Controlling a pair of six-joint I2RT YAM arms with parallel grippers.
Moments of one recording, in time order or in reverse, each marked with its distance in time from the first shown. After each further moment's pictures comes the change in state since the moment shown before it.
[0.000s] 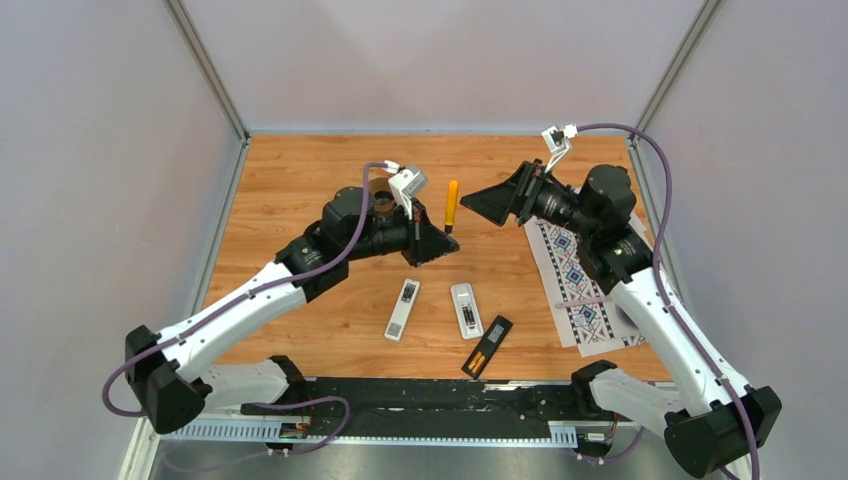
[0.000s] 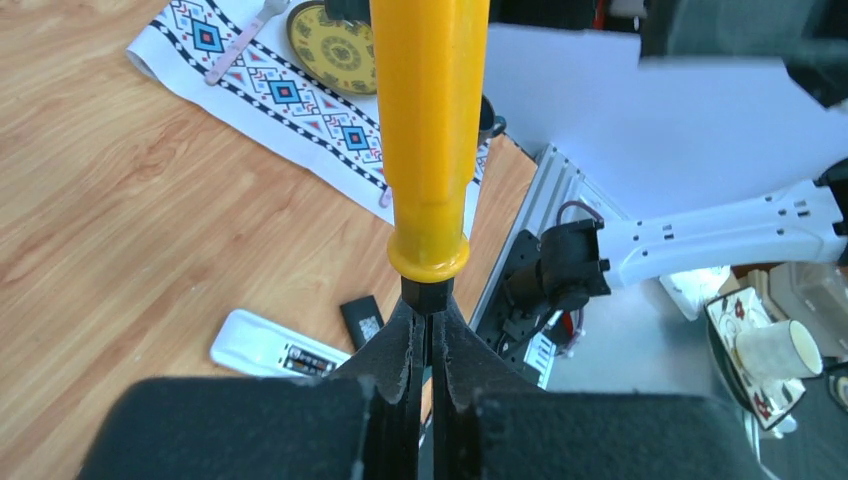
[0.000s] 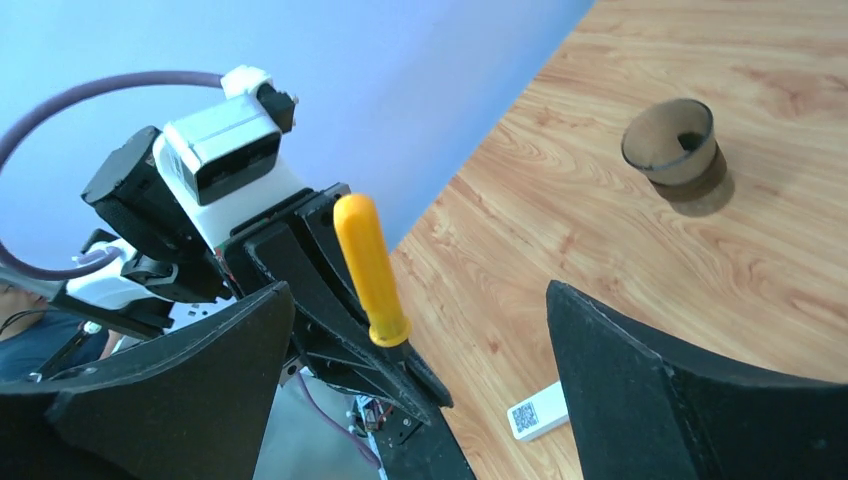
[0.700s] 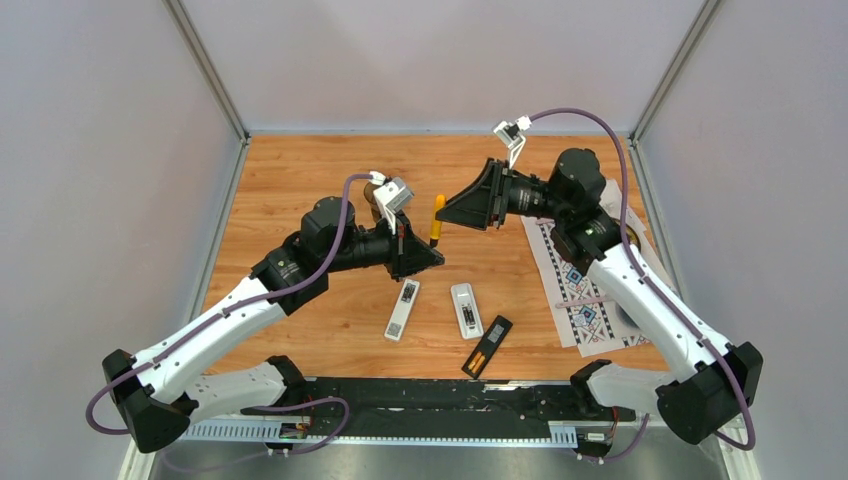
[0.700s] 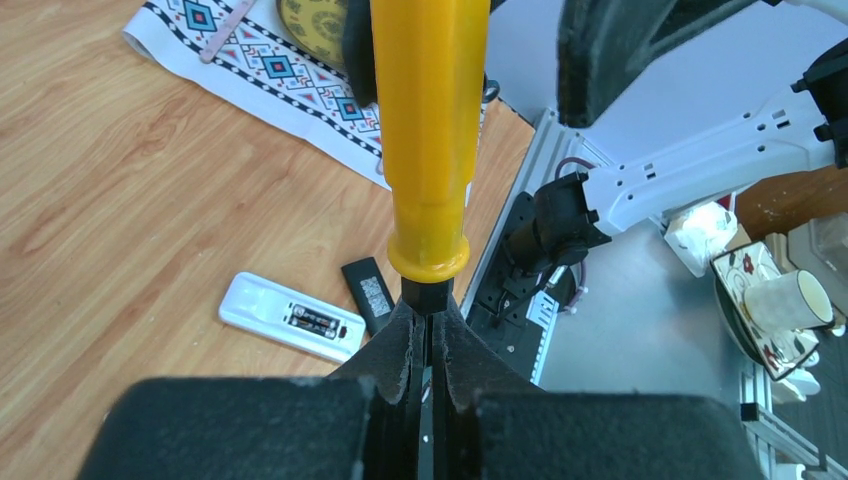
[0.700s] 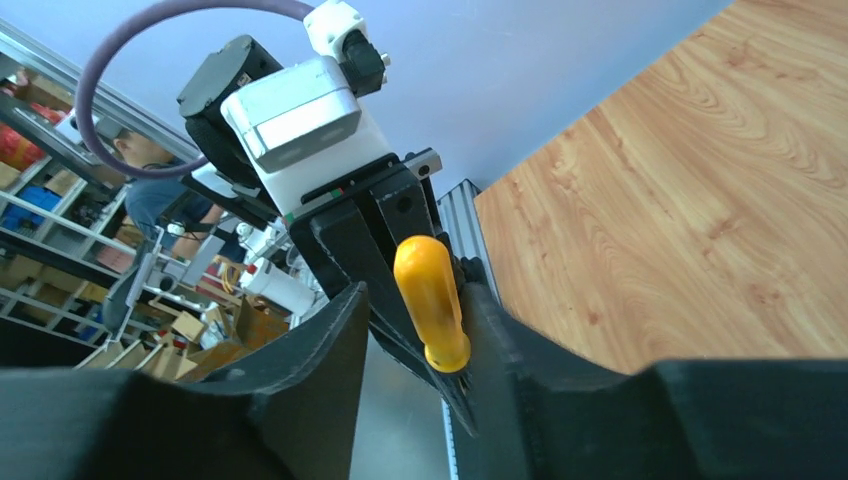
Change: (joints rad) left arm -0.001 -0.156 -0.028 -0.151 0.023 0.087; right arm 0.101 0.166 0.118 0.129 -0.280 0.053
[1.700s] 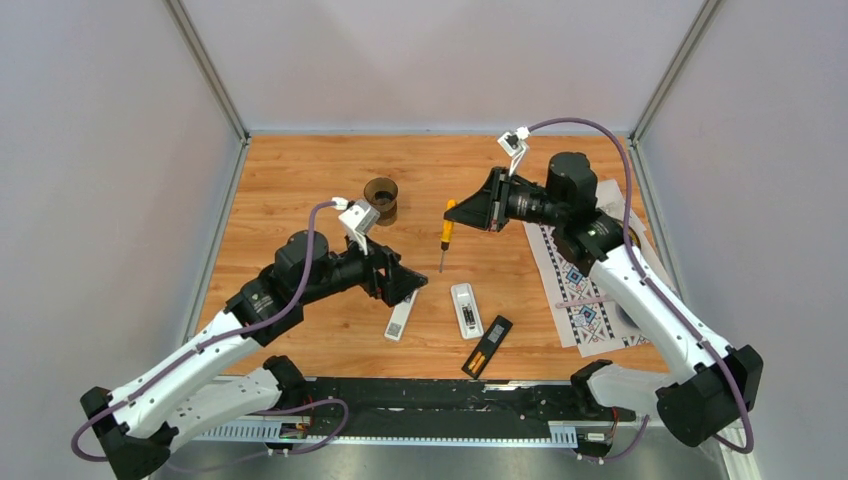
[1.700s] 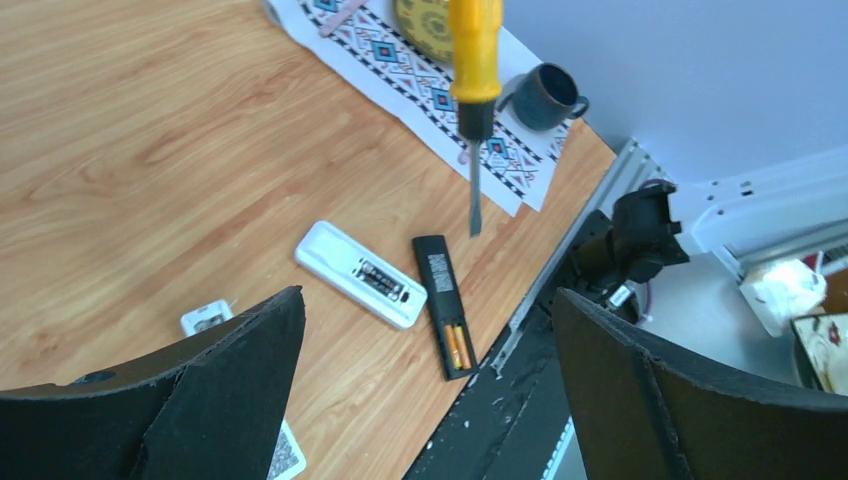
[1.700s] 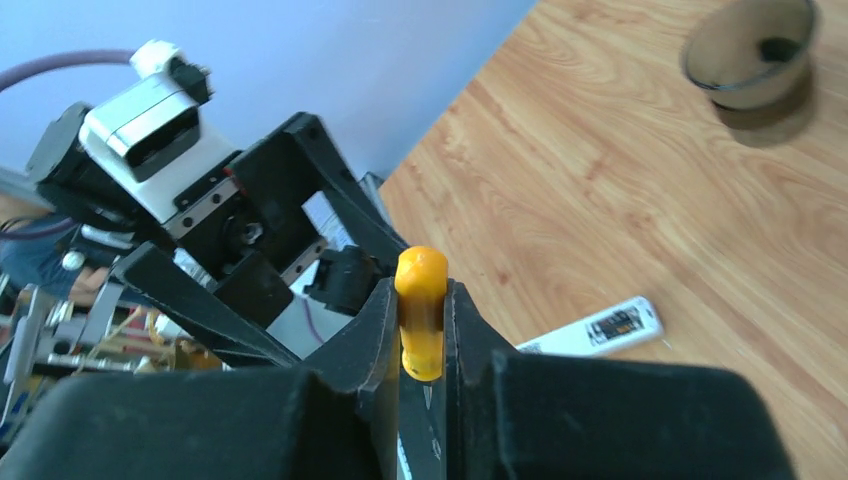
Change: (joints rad) left arm -0.002 -0.203 -0.175 -0.026 -0.187 -0.027; right arm -0.010 0.012 0.001 -0.206 0.131 -0.148
